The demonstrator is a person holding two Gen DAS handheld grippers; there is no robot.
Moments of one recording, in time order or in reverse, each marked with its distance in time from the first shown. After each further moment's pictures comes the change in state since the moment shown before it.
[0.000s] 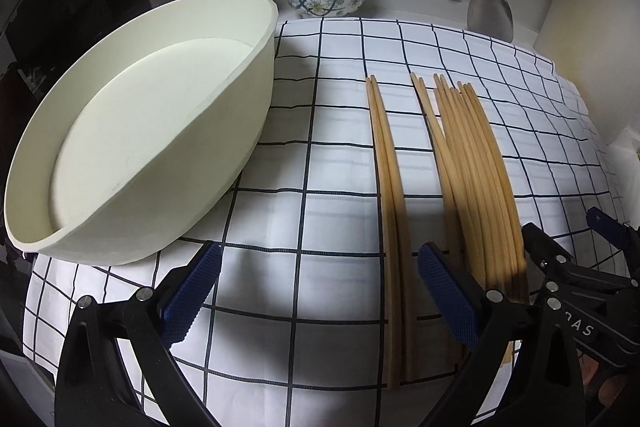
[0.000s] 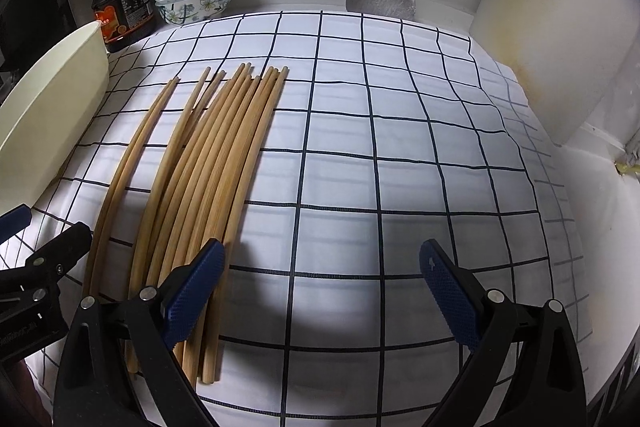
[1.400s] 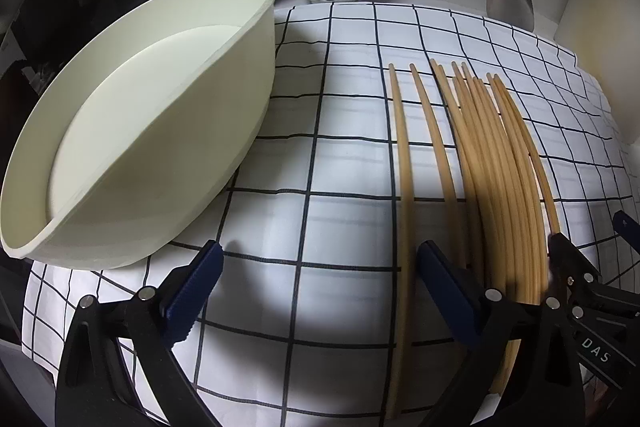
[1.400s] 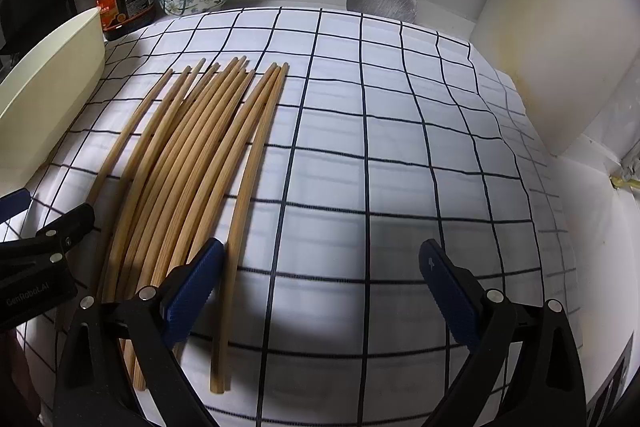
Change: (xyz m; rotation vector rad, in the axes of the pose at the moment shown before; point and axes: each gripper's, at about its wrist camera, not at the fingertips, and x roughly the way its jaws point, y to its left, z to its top) left arm 0.021 -0.003 0.009 -0.002 0.030 0.058; right arm 0.007 -0.002 -0.002 -0.047 -0.018 -0.038
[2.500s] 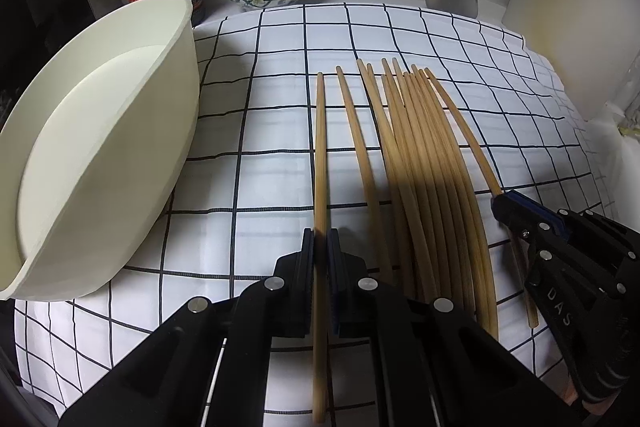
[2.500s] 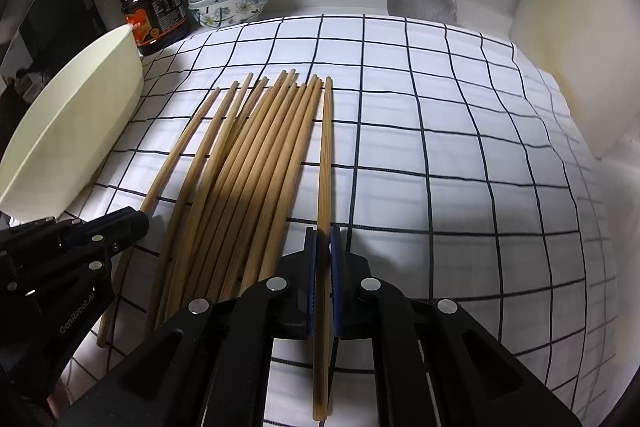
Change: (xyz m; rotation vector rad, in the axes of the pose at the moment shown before) left arm -0.009 -0.022 0.007 0.098 0.024 -0.156; right arm -0.001 0.009 0.011 0.033 0.007 0.178
